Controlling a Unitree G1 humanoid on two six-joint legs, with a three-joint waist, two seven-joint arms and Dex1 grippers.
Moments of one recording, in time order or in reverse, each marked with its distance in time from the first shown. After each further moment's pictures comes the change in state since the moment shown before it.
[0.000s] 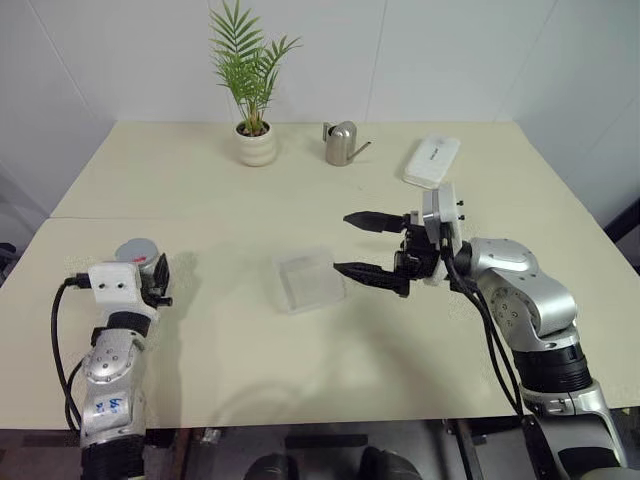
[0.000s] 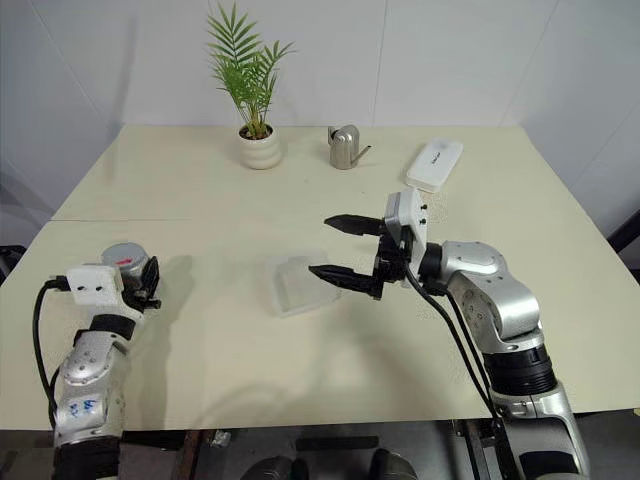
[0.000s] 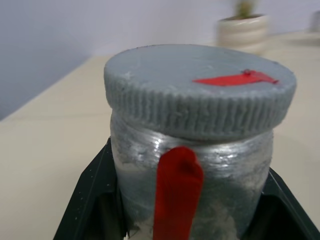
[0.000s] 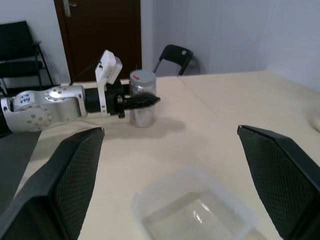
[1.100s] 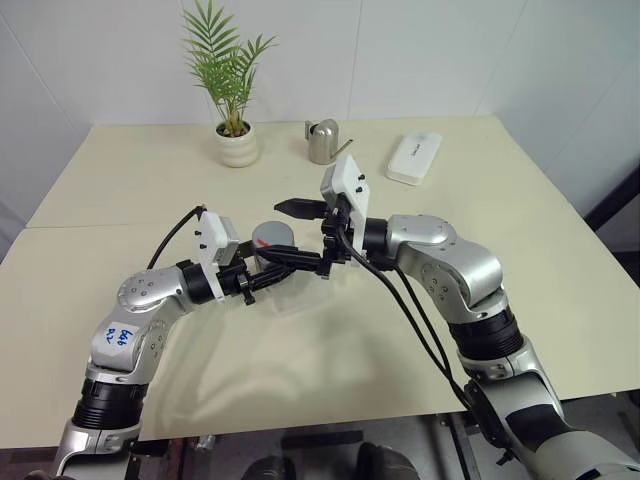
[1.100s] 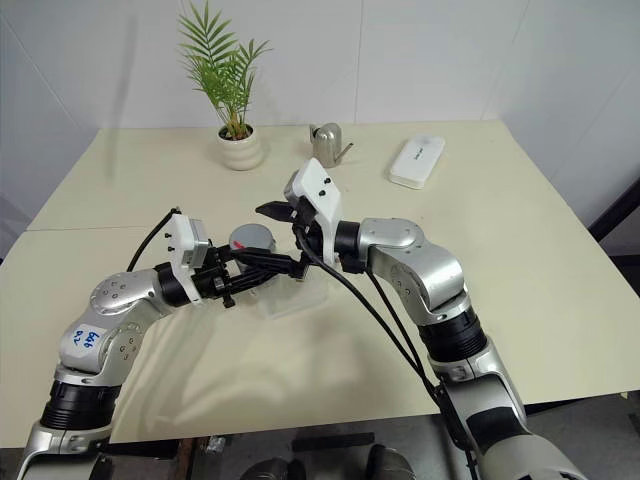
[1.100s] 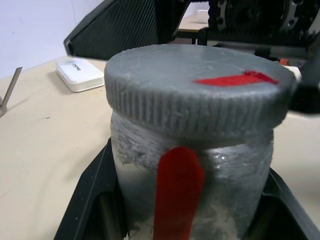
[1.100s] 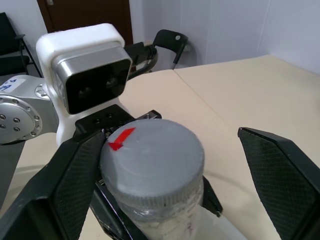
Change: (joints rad) left arm -0.200 0.148 -0.296 -0.166 -0.285 0.304 -0.600; right arm -0.205 0.208 0.177 0.039 -0.108 0.195 -0.192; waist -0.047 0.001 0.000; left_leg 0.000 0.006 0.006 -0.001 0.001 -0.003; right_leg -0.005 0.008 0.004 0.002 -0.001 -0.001
